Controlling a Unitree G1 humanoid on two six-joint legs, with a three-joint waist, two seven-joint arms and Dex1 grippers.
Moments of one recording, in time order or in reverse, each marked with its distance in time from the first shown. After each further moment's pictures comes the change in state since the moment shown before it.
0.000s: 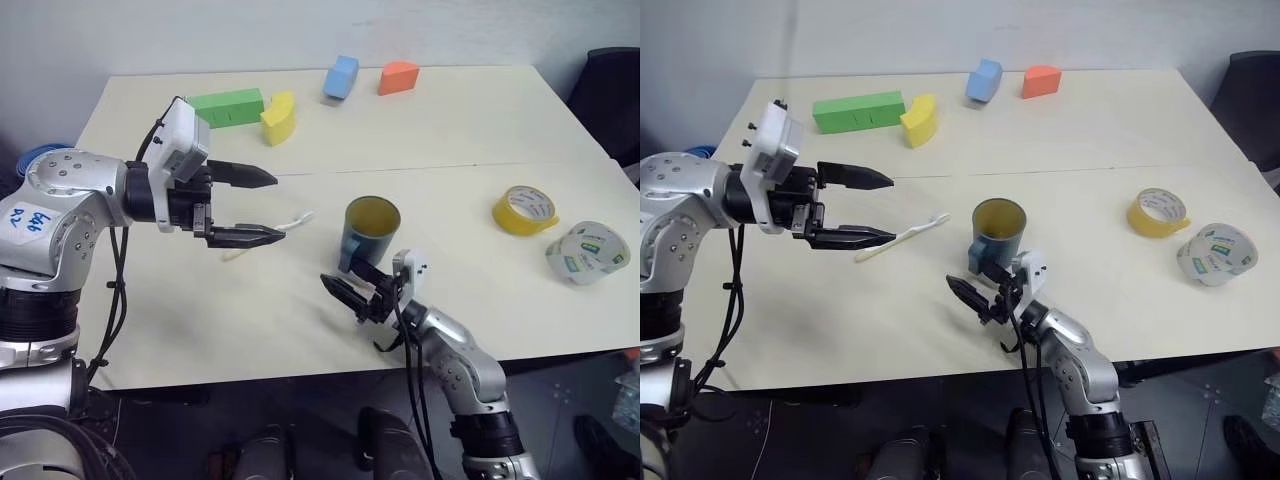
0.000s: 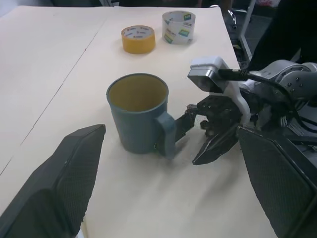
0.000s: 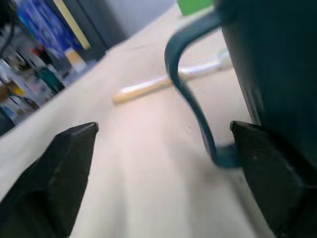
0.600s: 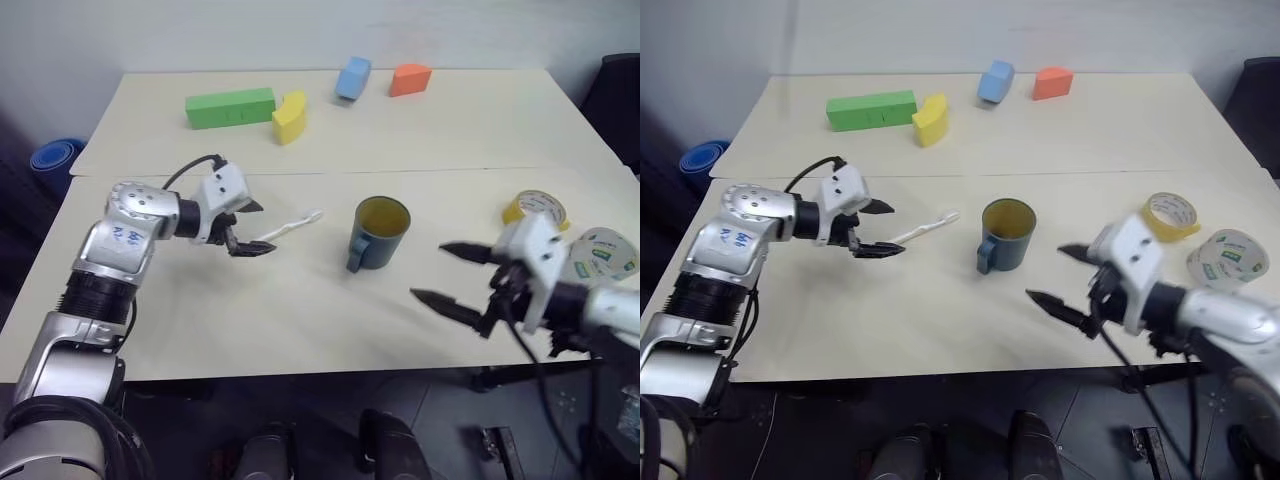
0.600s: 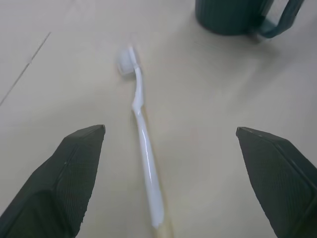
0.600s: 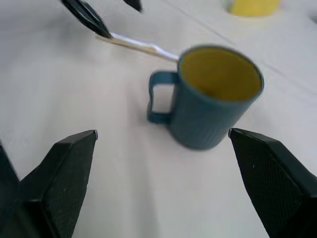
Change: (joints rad) left arm -0.096 -0.204 -0.257 0.519 0.477 -0.328 0.139; right arm -0.062 -0.822 -0.480 -0.587 0.453 0.580 0.021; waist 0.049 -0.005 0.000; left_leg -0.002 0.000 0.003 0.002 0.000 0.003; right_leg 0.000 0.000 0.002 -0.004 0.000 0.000
